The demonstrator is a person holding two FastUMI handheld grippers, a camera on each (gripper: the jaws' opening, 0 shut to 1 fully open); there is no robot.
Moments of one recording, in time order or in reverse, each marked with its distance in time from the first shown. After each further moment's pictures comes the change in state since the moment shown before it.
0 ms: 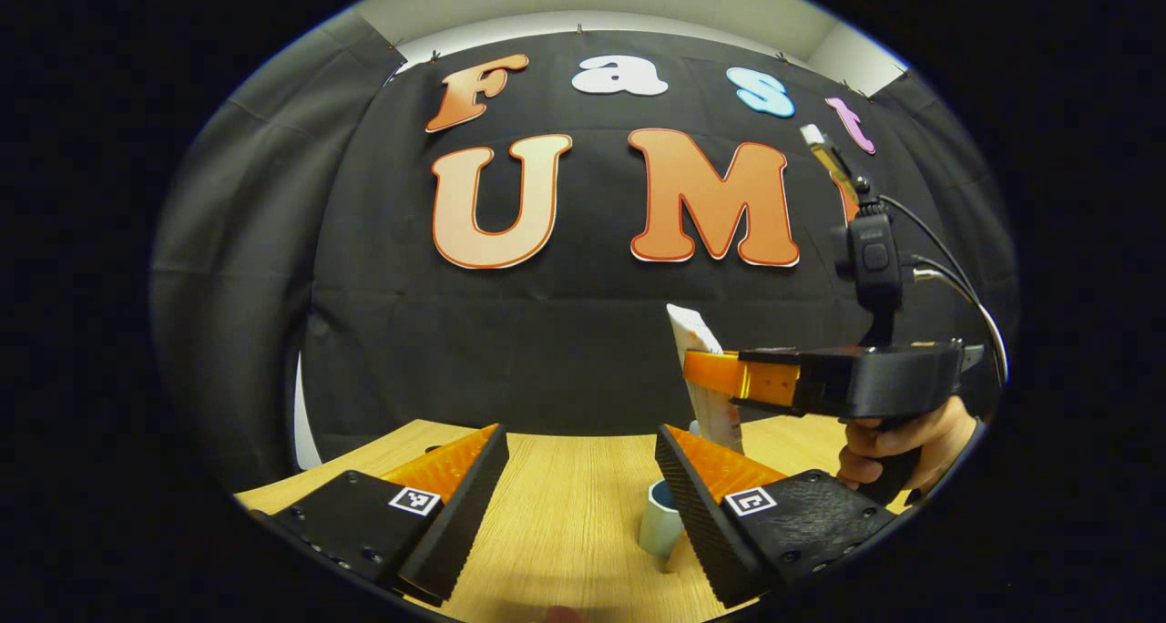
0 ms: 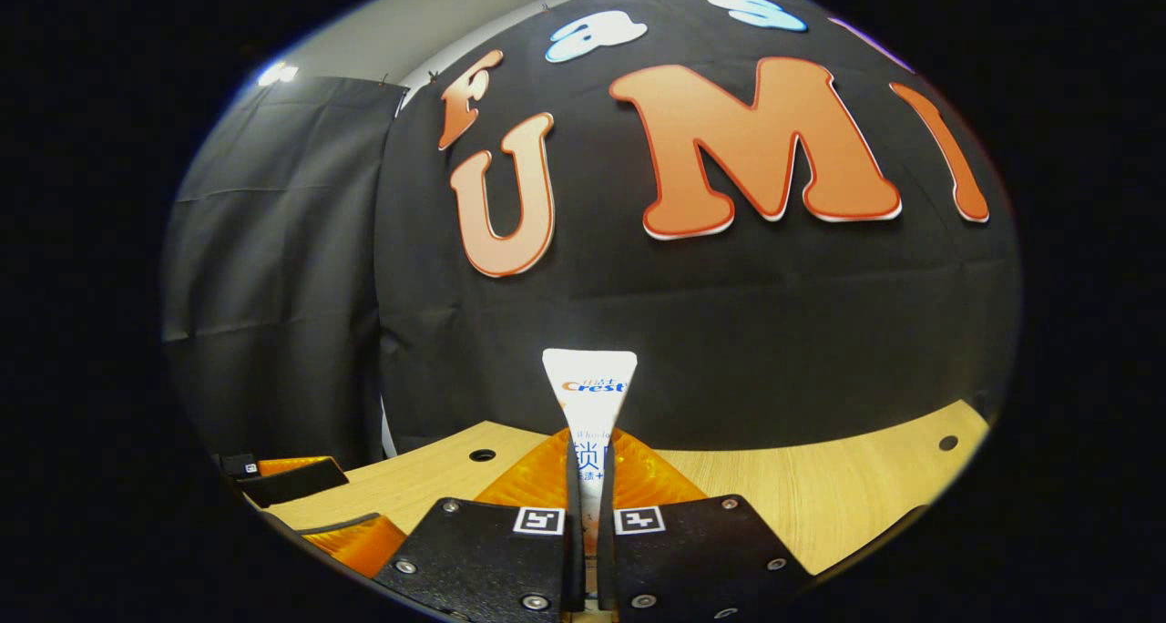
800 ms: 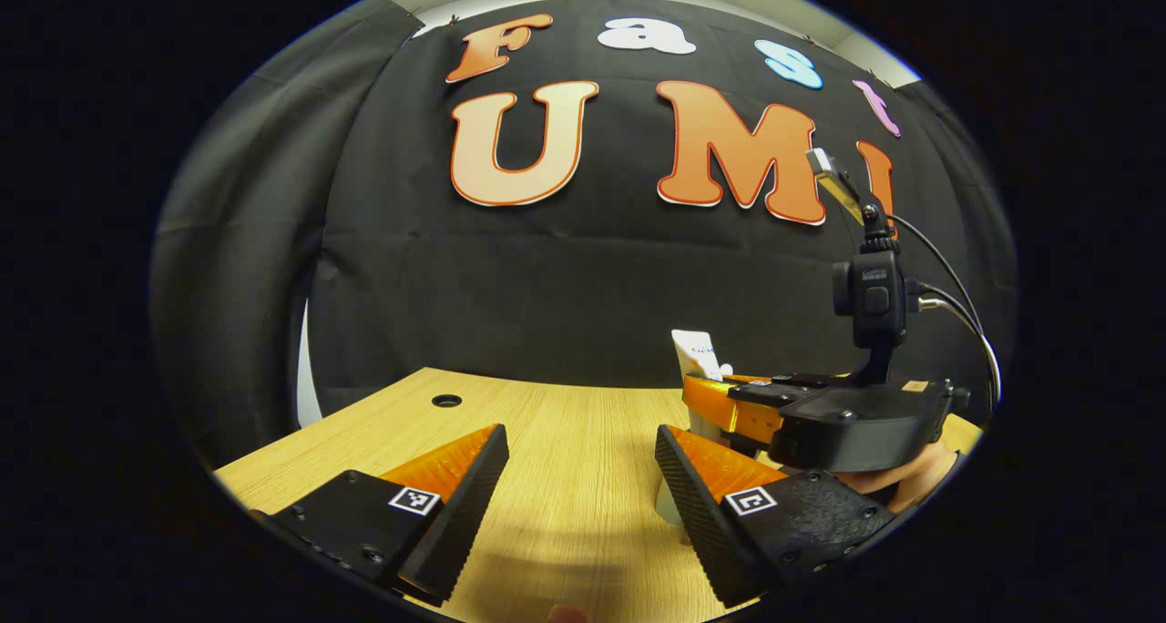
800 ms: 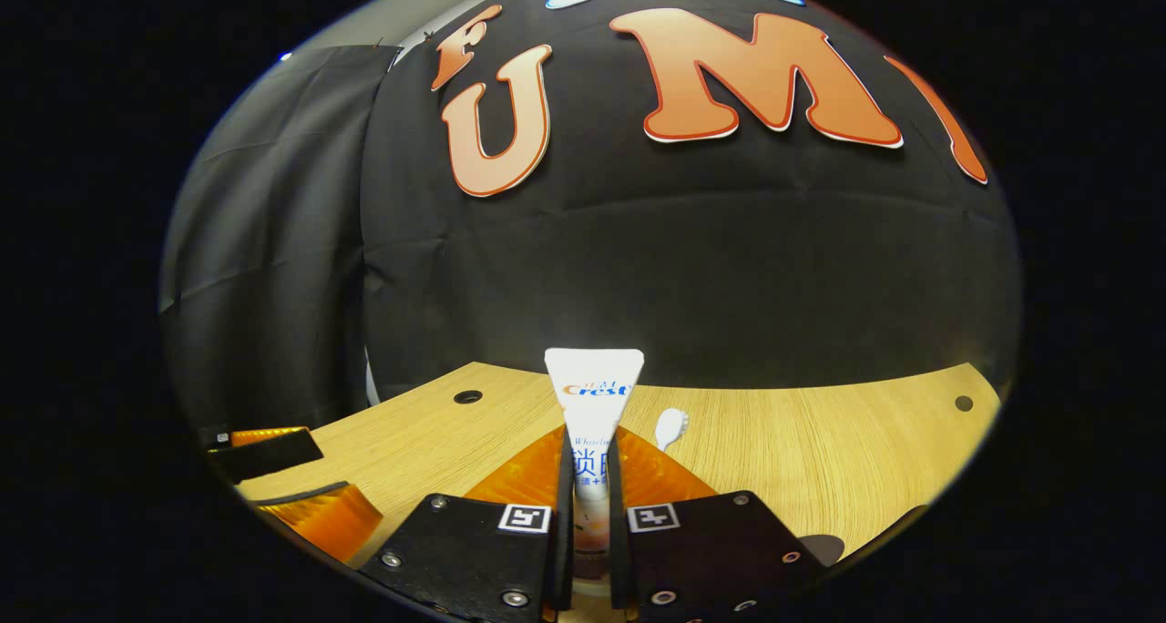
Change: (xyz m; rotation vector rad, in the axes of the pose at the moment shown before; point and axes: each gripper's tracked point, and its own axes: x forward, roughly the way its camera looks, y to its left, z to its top) left arm 0.002 0.009 -0.059 -0.051 0.163 0.022; right arm 0.008 0.003 -0.083 -0.013 0.167 -0.008
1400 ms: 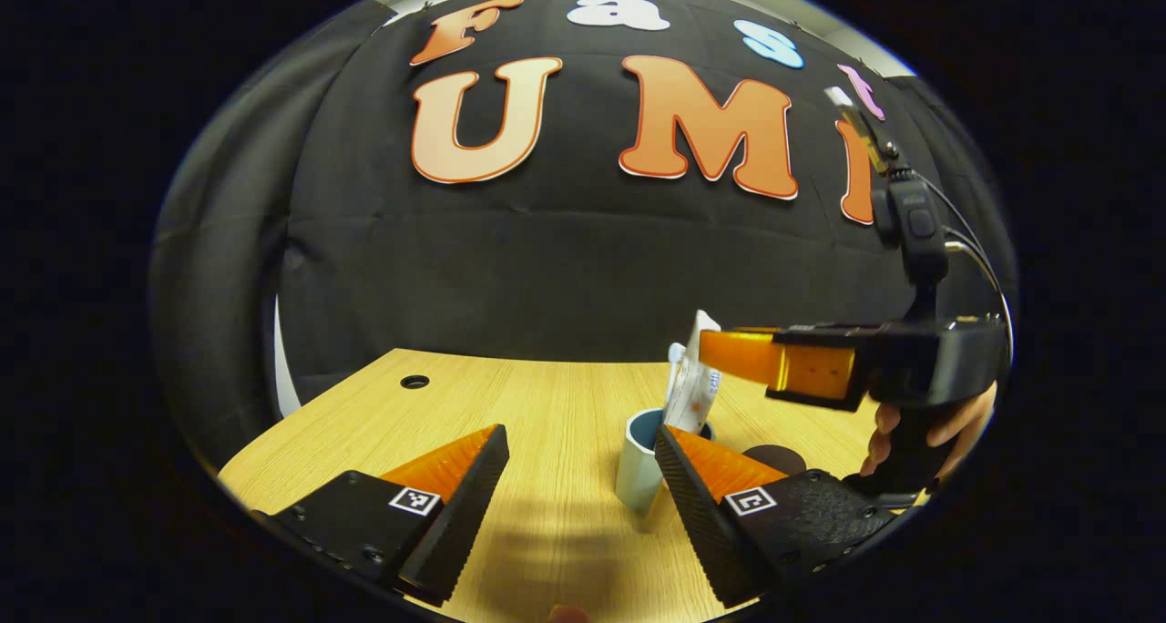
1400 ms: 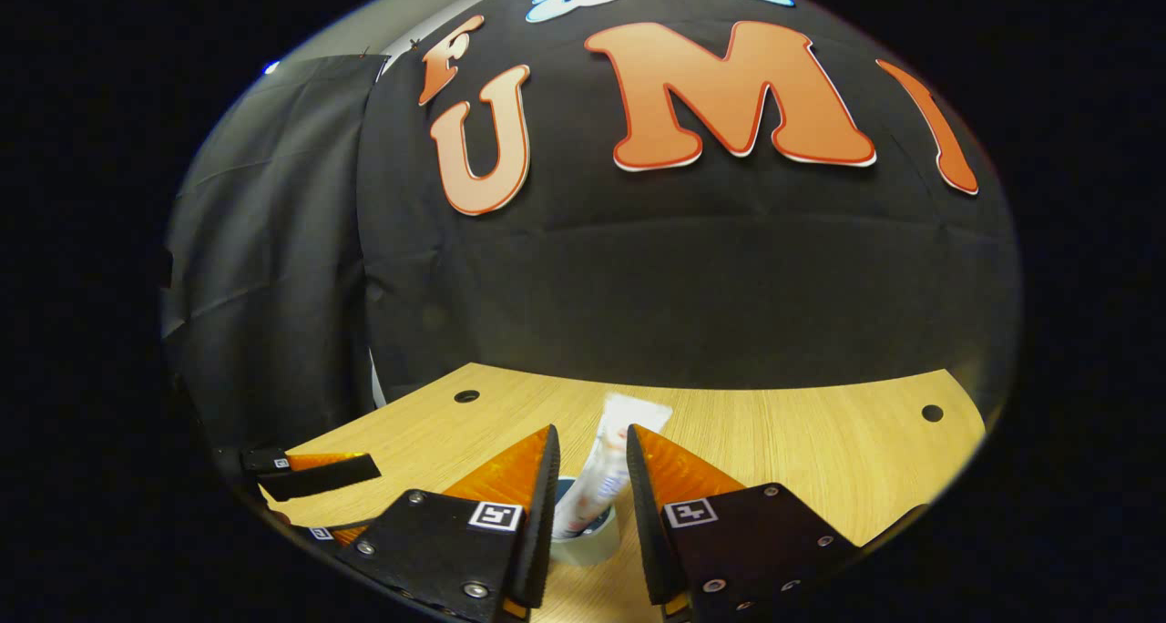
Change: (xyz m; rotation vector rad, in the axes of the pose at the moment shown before) left arm 0.002 -0.046 -0.004 0.032 0.122 -0.088; right arm -0.065 -0.034 0.047 -0.004 -0.011 -0.039
